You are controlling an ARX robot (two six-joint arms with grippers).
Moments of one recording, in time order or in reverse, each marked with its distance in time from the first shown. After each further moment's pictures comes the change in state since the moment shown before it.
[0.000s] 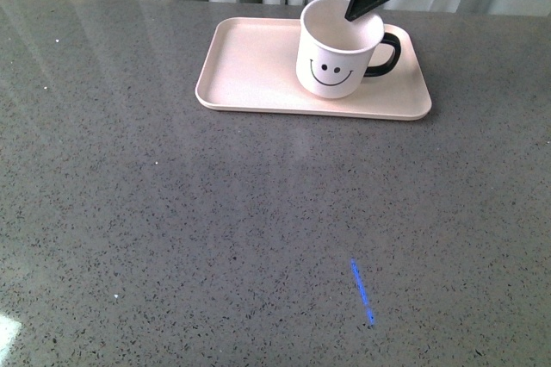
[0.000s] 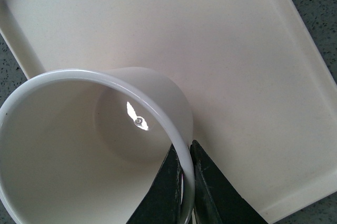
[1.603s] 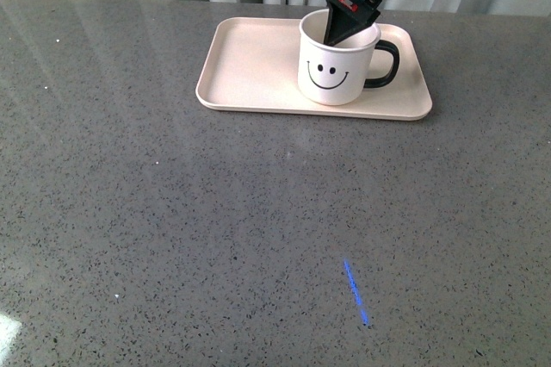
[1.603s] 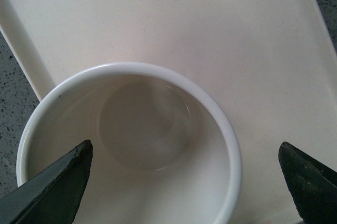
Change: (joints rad) left arm 0.000 0.000 0.000 0.000 0.000 0.000; right arm 0.034 0.017 0.003 -0.011 0.067 -0.048
